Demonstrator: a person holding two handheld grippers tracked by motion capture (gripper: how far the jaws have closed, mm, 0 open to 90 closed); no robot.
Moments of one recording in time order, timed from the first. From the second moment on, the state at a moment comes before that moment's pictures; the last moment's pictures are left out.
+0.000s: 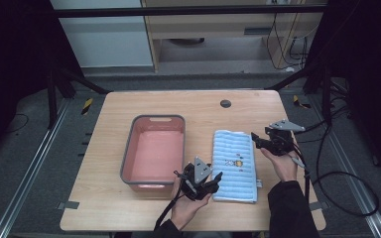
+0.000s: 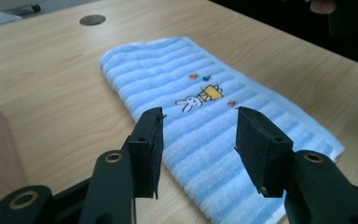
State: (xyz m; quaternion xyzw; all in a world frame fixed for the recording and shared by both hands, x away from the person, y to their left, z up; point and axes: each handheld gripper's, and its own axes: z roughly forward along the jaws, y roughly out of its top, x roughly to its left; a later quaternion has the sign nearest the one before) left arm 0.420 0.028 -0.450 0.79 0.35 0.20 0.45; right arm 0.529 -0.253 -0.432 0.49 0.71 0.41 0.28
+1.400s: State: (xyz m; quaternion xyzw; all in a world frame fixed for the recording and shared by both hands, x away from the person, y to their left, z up) left arm 0.427 0.012 -0.508 0.82 0.38 0.17 0.39; right arm 0.559 -0.230 -0.502 0.53 0.74 0.37 0.20
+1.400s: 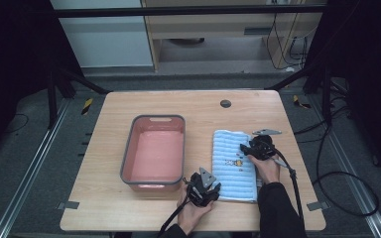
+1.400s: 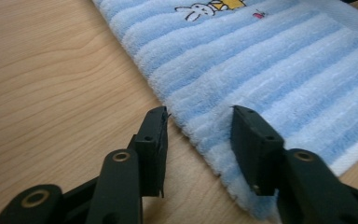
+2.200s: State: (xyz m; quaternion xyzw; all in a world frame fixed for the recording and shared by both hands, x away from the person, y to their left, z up) left arm 0.425 0.022 -0.497 0.79 0.39 0.16 0.44; right arm 0.550 -0.235 -0.485 0.51 0.73 0.42 0.18
